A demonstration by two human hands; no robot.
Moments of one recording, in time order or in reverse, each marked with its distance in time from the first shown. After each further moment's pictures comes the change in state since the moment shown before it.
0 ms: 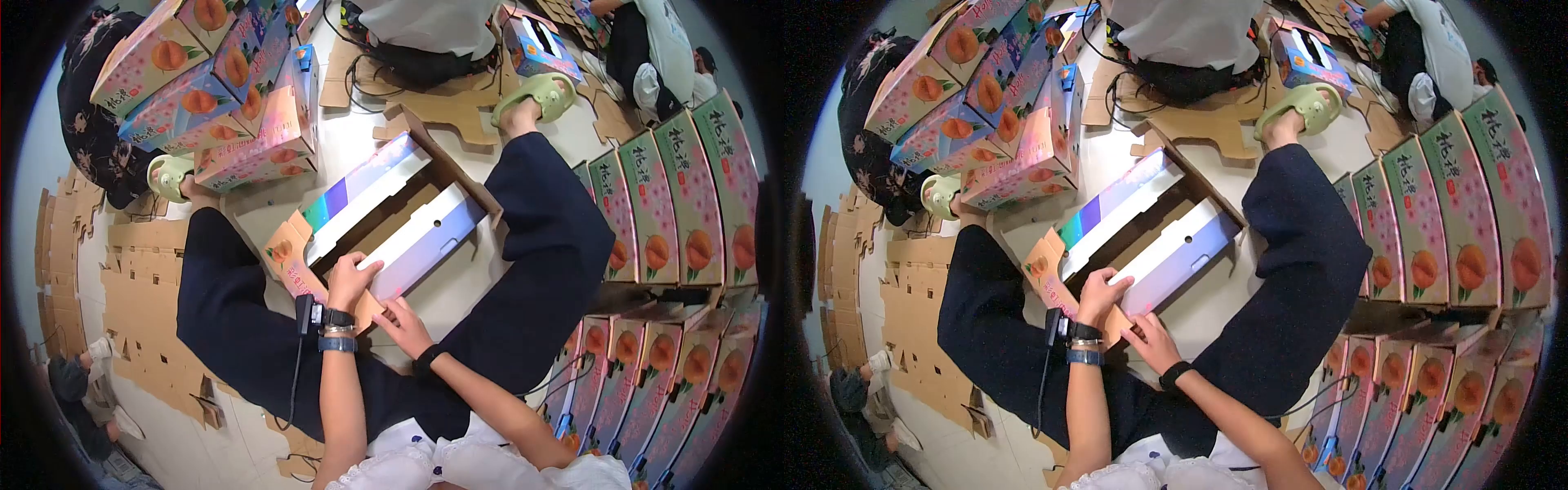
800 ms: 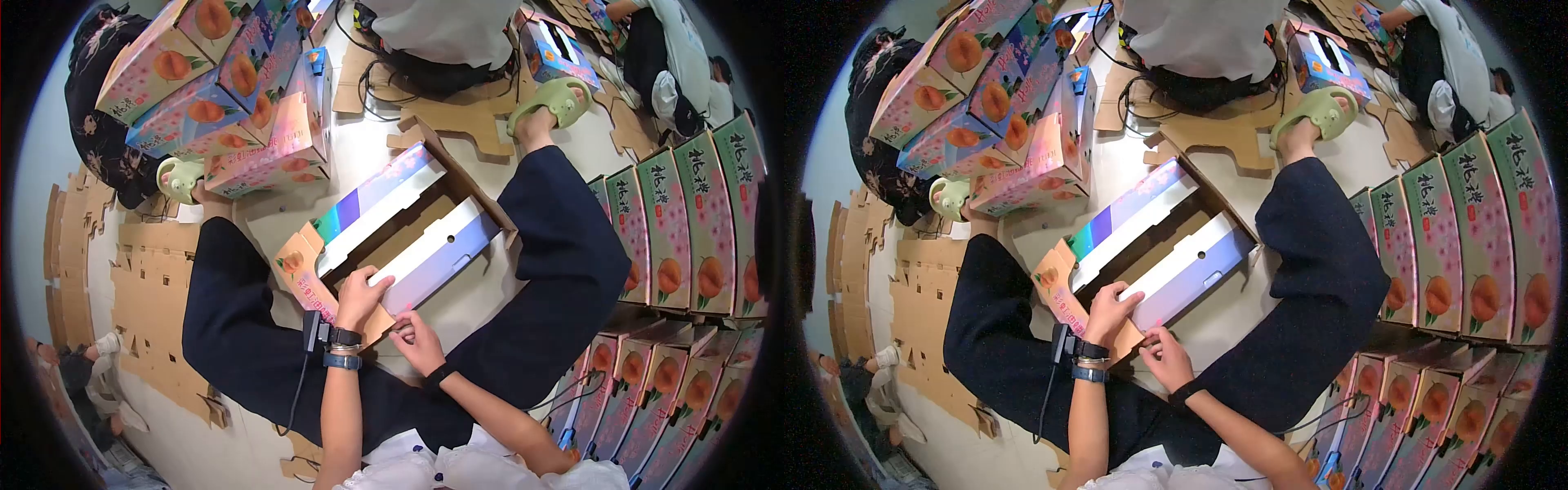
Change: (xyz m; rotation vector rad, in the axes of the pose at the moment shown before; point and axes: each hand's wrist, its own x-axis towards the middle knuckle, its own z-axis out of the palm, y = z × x) left_hand -0.009 0.004 -0.001 0.062 0.021 0.048; right_hand -0.007 -0.001 -0.007 0.091 0.019 0.159
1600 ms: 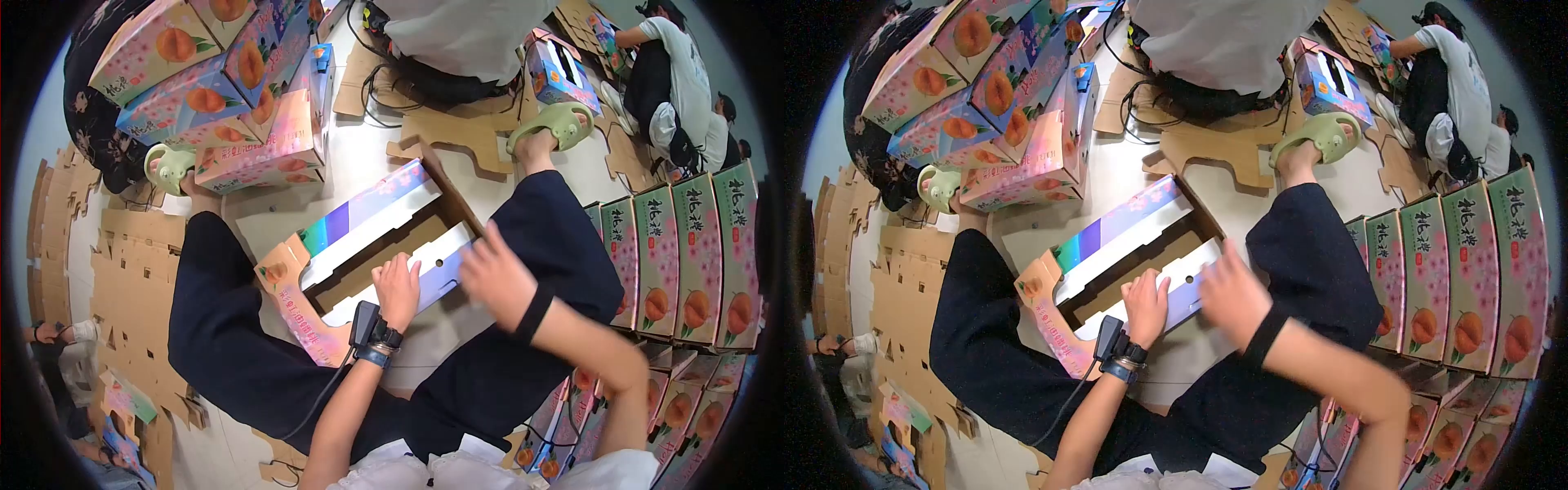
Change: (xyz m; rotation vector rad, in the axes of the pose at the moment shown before) left_hand 0.022 0.037 0.075 0.271 0.381 0.383; right_hand 0.072 -0.175 -0.140 -1.931 -0.423 -0.752
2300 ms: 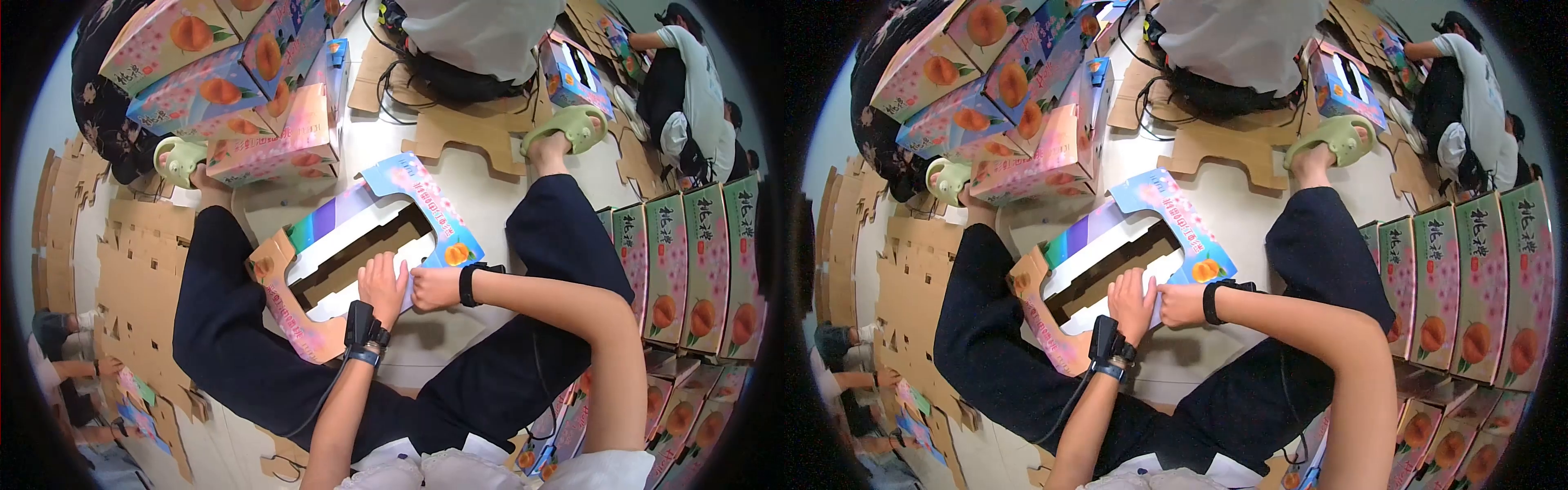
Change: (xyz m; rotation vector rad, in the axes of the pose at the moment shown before) left_hand 0.000 -0.034 -0.019 0.173 0.138 0.070; right_hand 0.100 -0.051 0.119 -0.009 0.368 -0.756
